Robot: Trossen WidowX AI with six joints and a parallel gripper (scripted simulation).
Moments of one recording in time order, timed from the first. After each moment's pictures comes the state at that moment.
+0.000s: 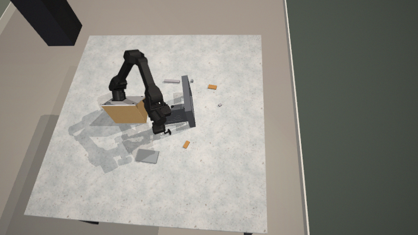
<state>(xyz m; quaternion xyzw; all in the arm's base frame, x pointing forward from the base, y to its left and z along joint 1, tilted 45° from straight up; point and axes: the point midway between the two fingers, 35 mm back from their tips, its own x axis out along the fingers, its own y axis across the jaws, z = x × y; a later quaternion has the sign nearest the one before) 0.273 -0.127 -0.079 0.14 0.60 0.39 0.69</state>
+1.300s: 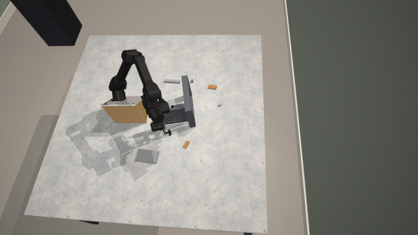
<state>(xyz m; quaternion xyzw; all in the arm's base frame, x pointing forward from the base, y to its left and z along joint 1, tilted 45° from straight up) 0.273 -0.151 -0.055 0.14 0.60 0.39 0.68</state>
